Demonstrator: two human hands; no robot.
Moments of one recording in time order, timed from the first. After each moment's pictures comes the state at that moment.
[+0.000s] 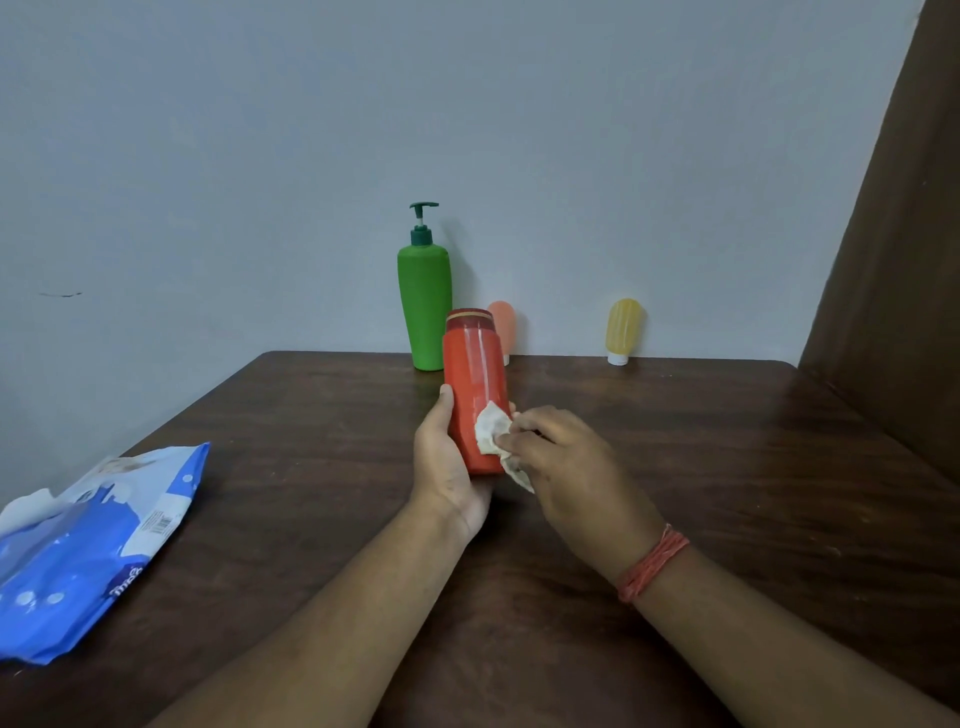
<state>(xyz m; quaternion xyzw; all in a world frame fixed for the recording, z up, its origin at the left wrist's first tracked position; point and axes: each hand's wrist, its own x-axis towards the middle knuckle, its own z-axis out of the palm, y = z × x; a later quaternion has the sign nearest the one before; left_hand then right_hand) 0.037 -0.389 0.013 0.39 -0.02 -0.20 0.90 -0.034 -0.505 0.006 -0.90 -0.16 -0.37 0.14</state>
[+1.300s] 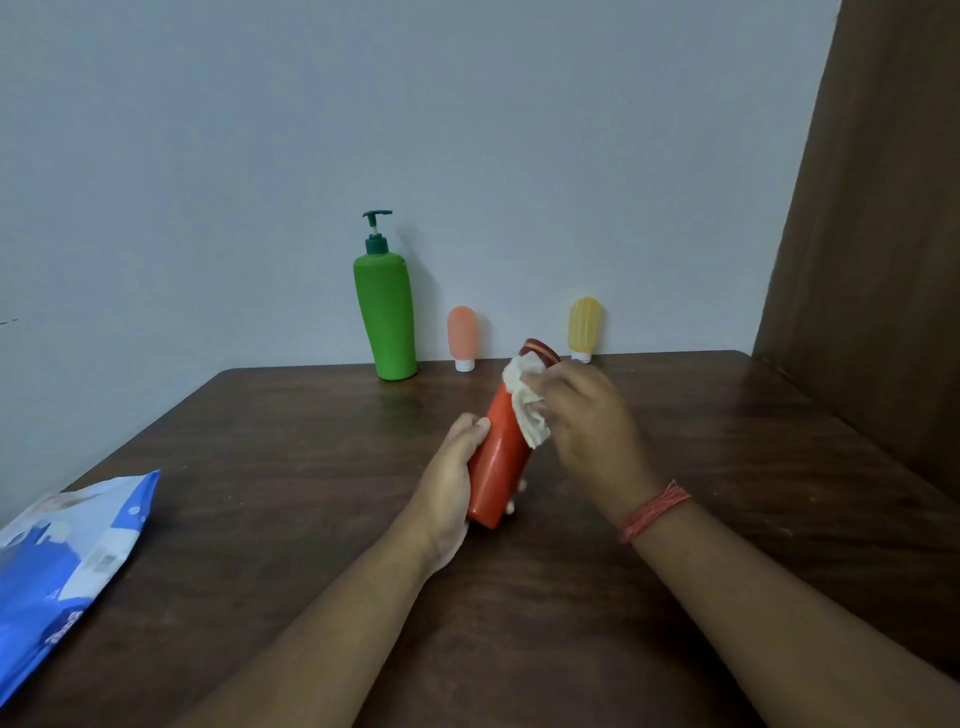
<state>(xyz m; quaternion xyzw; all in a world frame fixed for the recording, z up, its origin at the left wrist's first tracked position) 0.026 -0.398 0.000 0.60 -0.22 -0.21 0.74 -0.019 -0.558 0.021 -0.87 -0.08 -0.47 0.12</state>
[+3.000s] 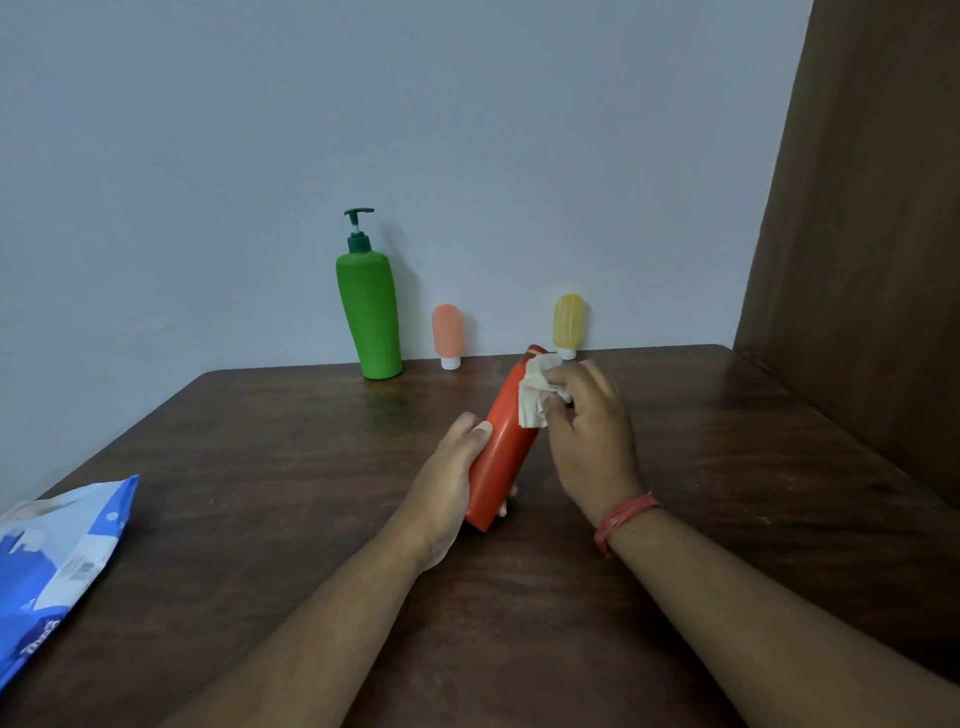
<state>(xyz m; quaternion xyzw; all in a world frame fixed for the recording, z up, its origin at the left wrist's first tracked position) 0.010 -0.395 0.008 0.68 -0.25 -0.20 0.66 -0.016 -0.561 0.004 -0.81 0.04 -0.50 0.31</state>
